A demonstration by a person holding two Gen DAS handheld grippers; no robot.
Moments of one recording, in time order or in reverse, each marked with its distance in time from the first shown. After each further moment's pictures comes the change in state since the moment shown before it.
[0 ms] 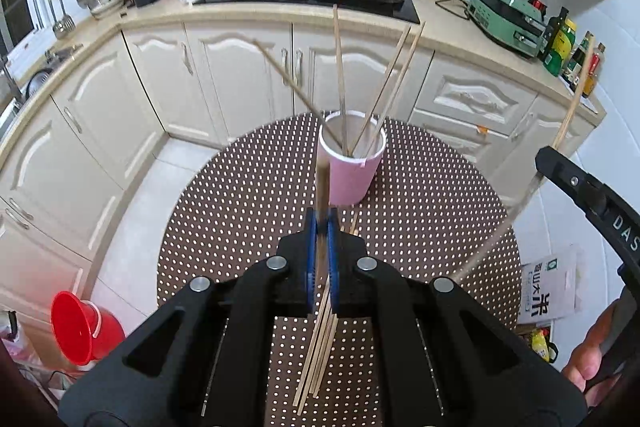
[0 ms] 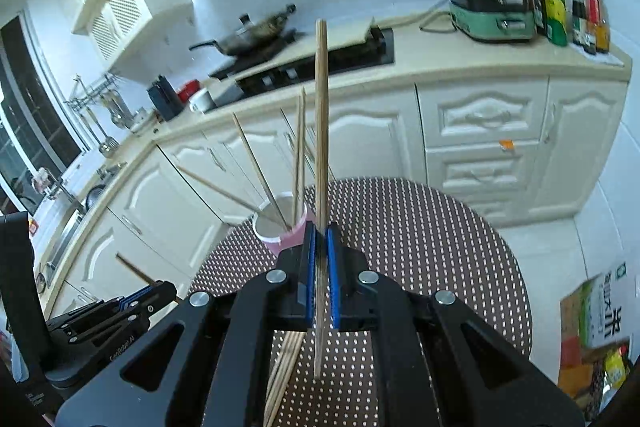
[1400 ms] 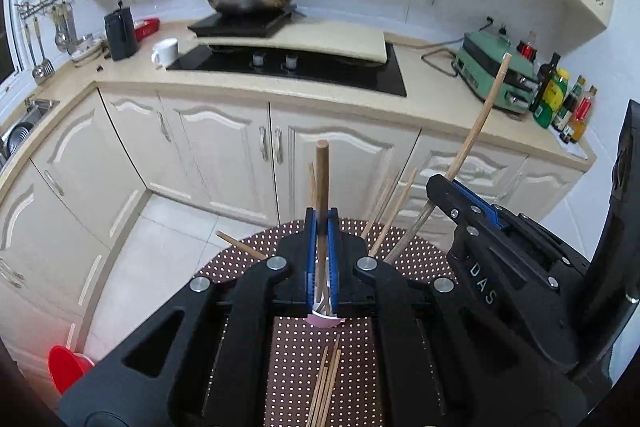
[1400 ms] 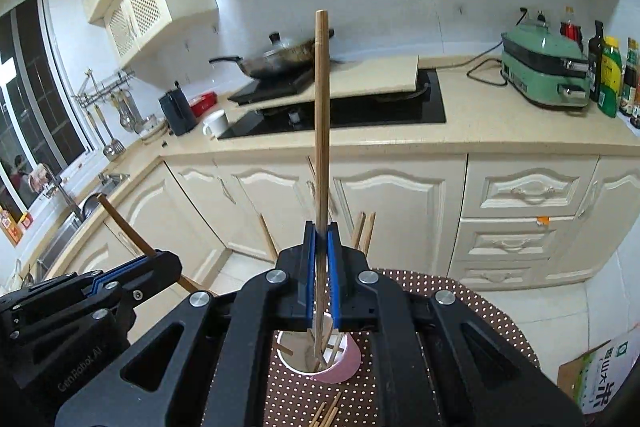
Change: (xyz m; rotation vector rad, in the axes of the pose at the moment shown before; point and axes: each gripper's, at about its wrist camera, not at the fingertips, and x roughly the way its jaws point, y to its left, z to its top) left arm 0.029 -0.005 0.136 0.024 -0.108 -0.066; right arm 0.105 0.045 0.086 -0.112 -0.020 0.019
